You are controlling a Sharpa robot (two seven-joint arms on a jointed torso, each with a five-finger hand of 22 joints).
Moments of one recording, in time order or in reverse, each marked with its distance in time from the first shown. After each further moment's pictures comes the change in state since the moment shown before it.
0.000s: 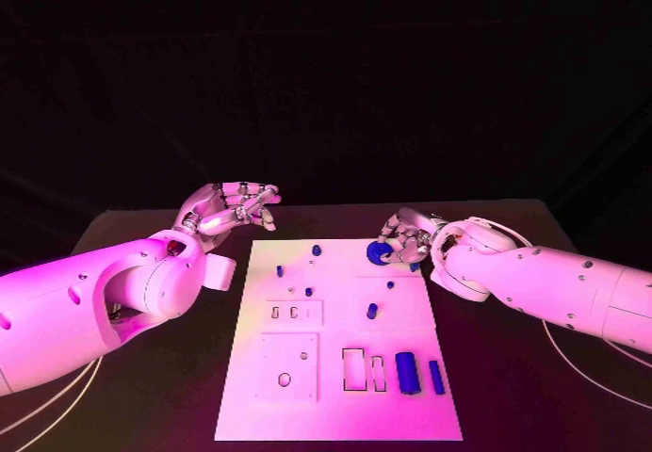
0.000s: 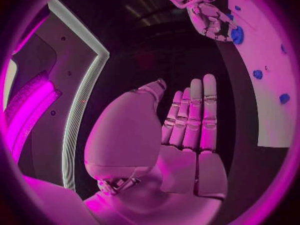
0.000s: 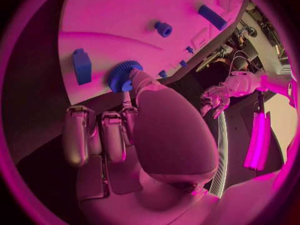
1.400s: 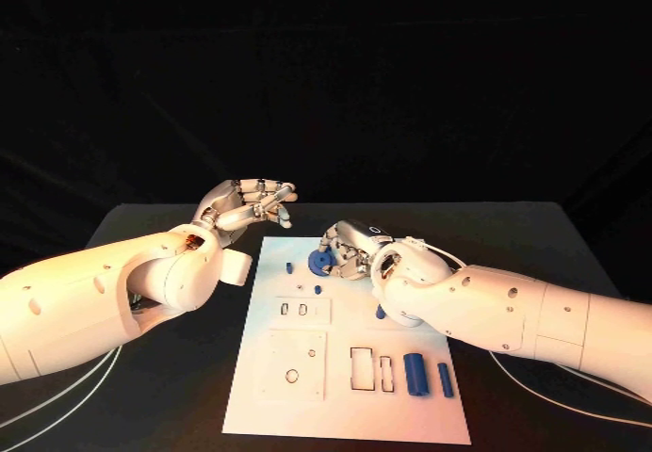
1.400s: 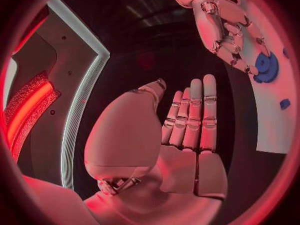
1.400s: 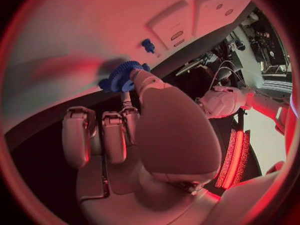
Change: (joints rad) left arm 0.000 0.020 0.000 -0.009 0.000 0.005 -0.002; left_hand 0.000 0.000 0.000 0.000 0.000 0.000 0.000 0.004 0.001 0.000 0.000 0.000 0.001 -0.004 0.004 0.000 0.000 0.000 -0.007 0.000 0.008 0.005; right arm -0.049 0.241 -0.017 -0.006 -0.177 -0.135 -0.016; right_hand -0.034 -0.034 0.069 -0.011 0.040 0.002 -0.001 0.000 0.000 0.003 -0.003 0.000 -0.001 0.000 -0.007 0.000 0.001 0.000 0.007 -0.007 0.011 0.000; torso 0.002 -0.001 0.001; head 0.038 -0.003
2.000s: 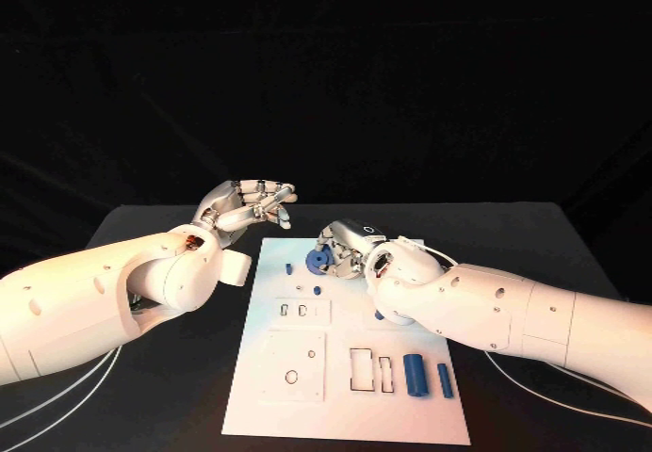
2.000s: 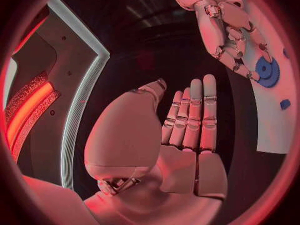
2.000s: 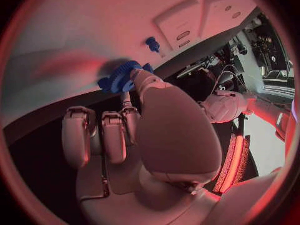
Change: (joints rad) left arm 0.000 -0.002 0.000 -0.002 -0.001 0.005 -0.002; left_hand 0.000 0.000 0.007 -0.001 0.000 0.000 0.000 0.000 0.001 0.000 0.000 0.000 0.000 -0.004 -0.004 0.004 0.000 0.000 -0.004 -0.004 0.005 0.004; right arm -0.002 0.042 0.001 -0.050 -0.041 0.003 -0.011; right_hand -0.008 -0.008 0.018 -0.002 -0.003 0.000 -0.002 0.000 0.000 0.000 0.000 0.000 0.000 0.000 0.000 0.000 0.000 0.000 0.000 0.000 0.000 0.000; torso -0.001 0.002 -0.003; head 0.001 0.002
